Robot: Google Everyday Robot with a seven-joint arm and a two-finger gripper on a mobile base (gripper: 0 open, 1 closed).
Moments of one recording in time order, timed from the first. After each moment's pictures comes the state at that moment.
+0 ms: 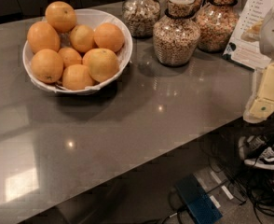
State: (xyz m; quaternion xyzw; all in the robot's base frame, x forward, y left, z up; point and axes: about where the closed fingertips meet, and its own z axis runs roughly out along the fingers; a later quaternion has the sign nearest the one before) arm 0.438 -0.216 0.977 -0.60 0.78 -0.04 0.16
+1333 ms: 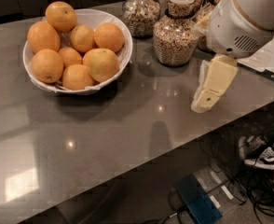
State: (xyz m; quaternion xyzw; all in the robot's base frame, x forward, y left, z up) arm 0.469 -0.125 0.974 -0.65 0.72 0.02 0.23
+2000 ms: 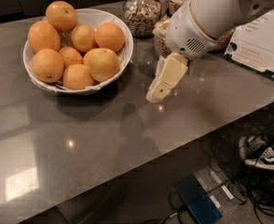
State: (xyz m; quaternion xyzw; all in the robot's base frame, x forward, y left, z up) arm 0.513 -0.045 0.955 -0.64 0.69 0.12 0.31
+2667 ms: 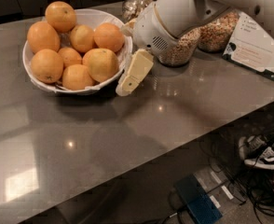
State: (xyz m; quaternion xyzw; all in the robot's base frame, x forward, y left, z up) arm 0.540 0.031 0.950 -0.67 0.63 0.19 0.34
